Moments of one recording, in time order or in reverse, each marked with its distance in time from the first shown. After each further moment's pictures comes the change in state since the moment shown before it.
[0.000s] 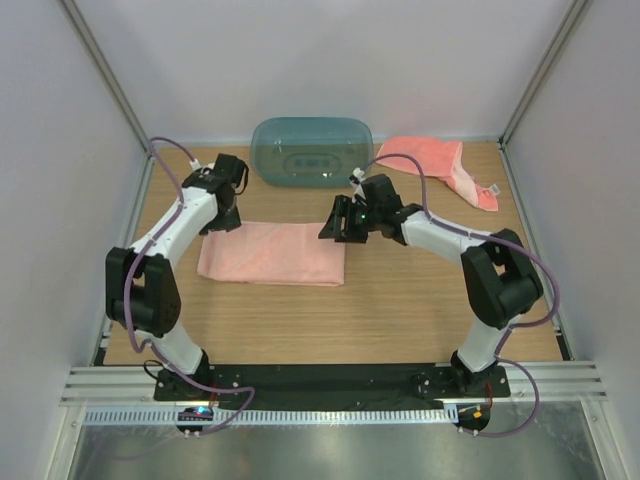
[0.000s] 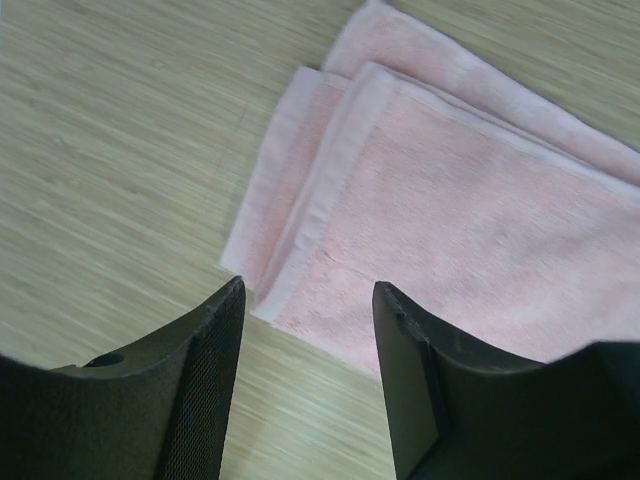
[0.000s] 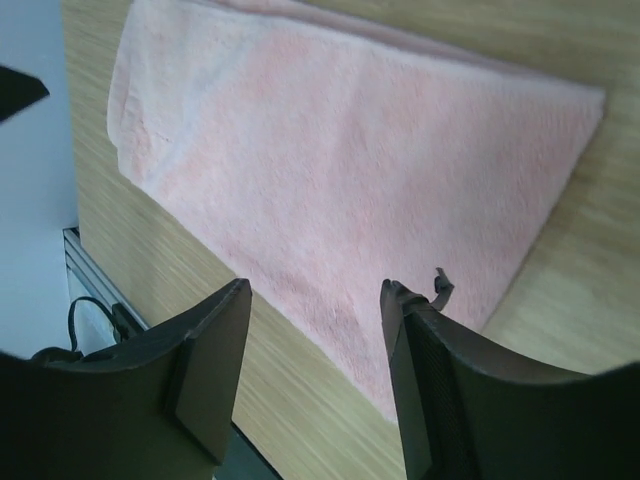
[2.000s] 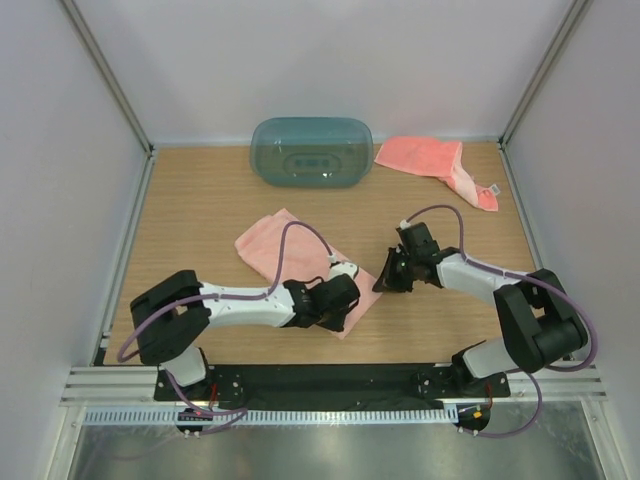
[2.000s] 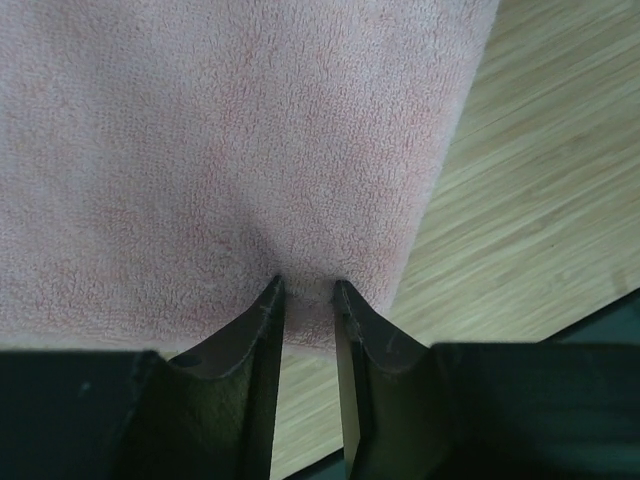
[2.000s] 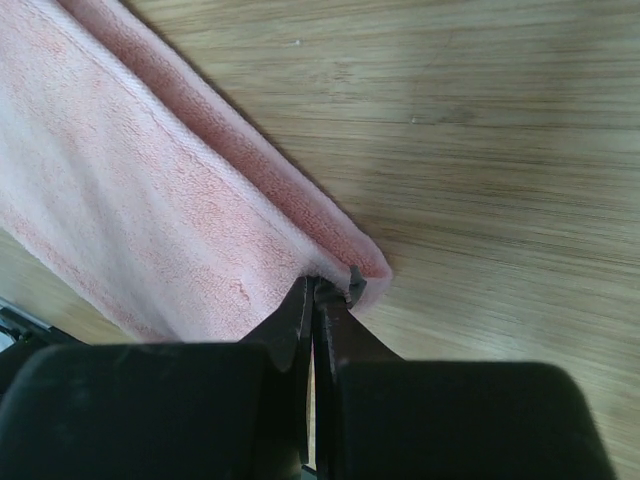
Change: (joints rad) left arm -0.922 -0.077 -0.486 0.631 0.266 -0.209; right arm -0.115 -0.285 -0.459 -0.132 0.121 0.041
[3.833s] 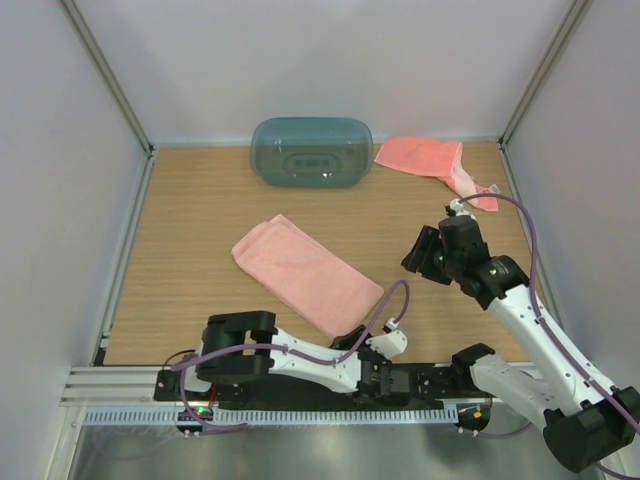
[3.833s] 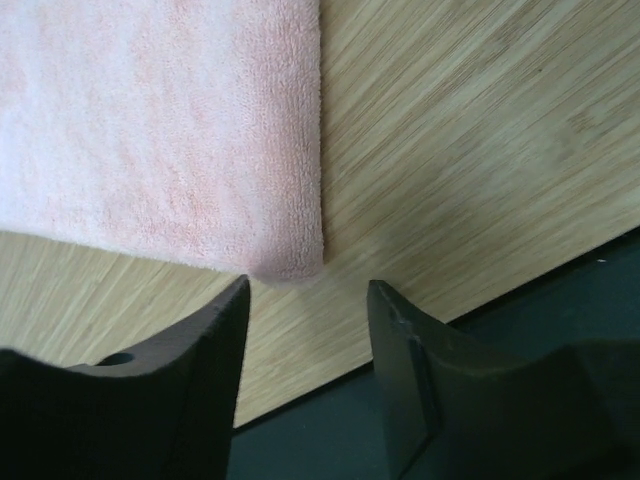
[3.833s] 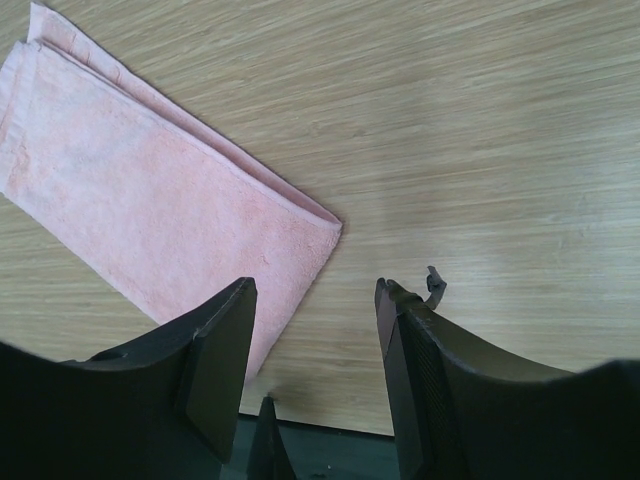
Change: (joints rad) left arm -0.475 0.401 0.437 -0.579 -0.617 -0.040; right arm -0.014 -0.546 0.183 -0.488 0.329 -0.002
